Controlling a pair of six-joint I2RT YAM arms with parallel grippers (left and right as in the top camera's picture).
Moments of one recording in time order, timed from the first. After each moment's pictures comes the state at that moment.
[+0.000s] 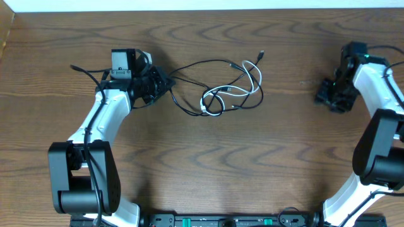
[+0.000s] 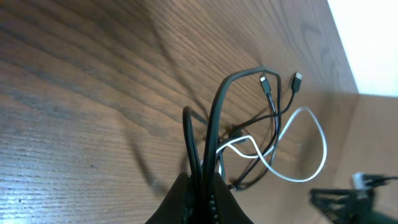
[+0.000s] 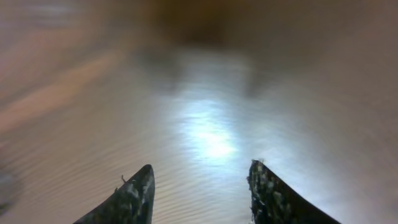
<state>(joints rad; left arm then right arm) -0.01 1.73 1.11 -0.37 0.59 -0.66 -0.18 1.94 1.43 -0.99 -0.13 0.29</state>
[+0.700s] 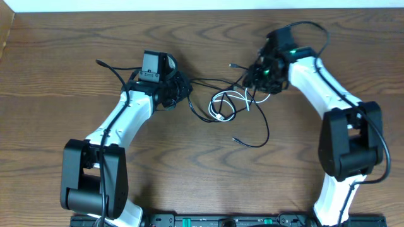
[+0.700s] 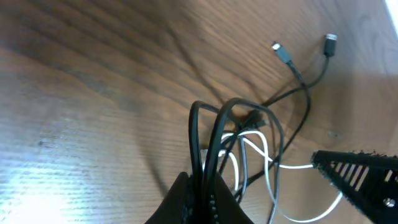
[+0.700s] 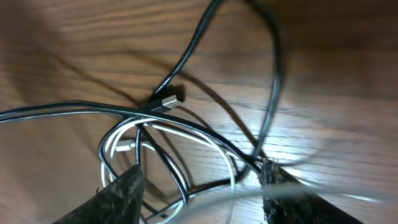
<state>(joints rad) -0.20 1.73 1.11 -0.38 0.40 -0.74 0.26 2.04 1.53 -0.76 -0.34 0.47</state>
